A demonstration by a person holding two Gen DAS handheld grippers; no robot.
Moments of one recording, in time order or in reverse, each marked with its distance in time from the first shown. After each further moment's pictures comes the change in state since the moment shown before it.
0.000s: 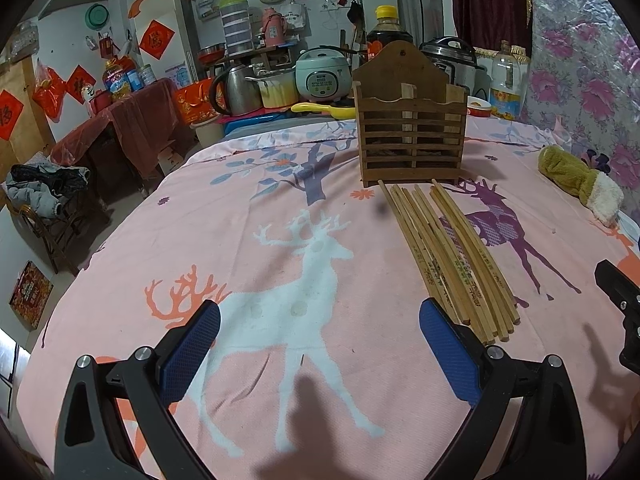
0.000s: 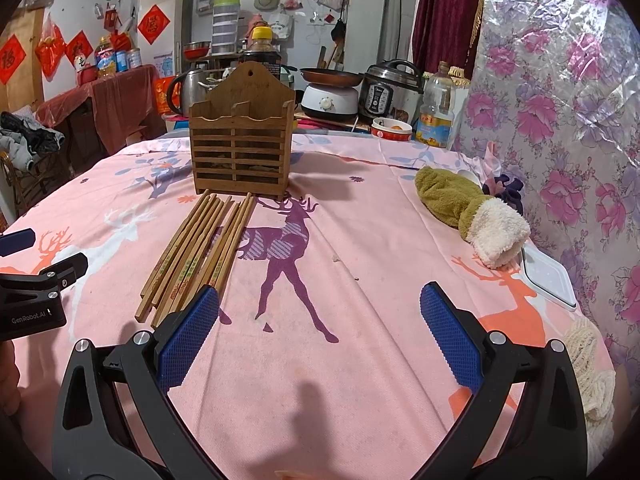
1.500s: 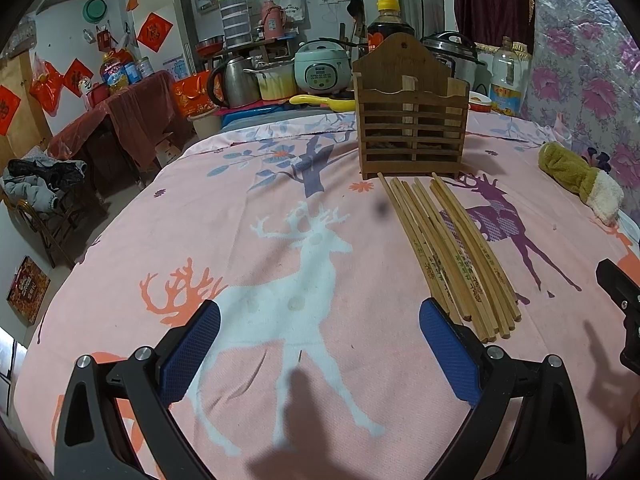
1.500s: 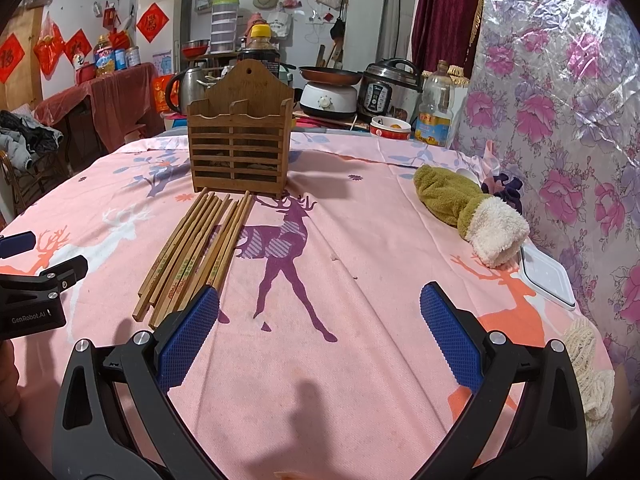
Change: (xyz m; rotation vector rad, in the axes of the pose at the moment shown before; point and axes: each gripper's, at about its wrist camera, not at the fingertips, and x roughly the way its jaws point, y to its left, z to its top) left arm 0.003 0.002 -0.006 -0.003 0.007 -0.002; right arm 0.000 0.000 -0.001 -0.001 0.000 -0.002
